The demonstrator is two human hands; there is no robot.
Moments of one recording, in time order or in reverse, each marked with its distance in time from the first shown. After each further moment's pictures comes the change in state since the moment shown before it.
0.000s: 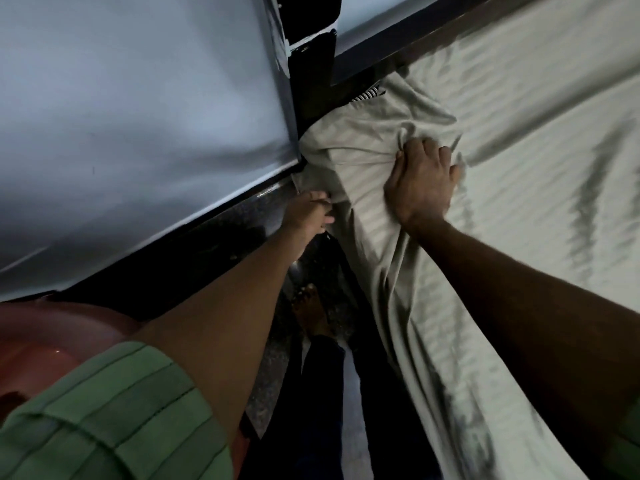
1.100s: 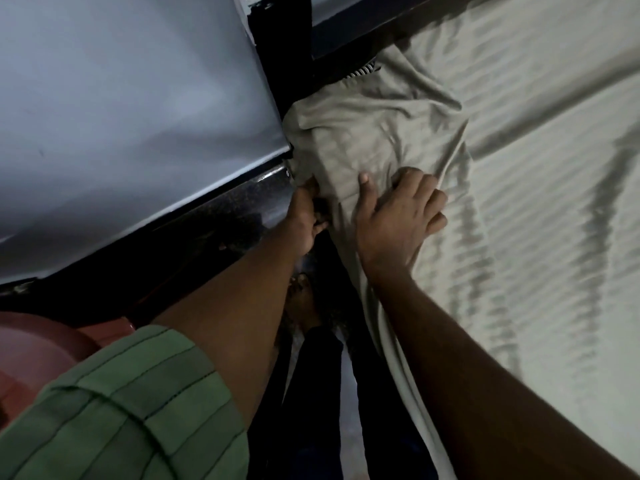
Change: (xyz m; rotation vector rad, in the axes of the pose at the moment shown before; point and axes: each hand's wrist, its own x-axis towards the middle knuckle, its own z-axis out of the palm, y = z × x) left_hand 0.031 -0.024 0.033 -0.417 -0.039 -0.146; right_hand -0.068 -0.020 0.013 0.103 0.108 0.281
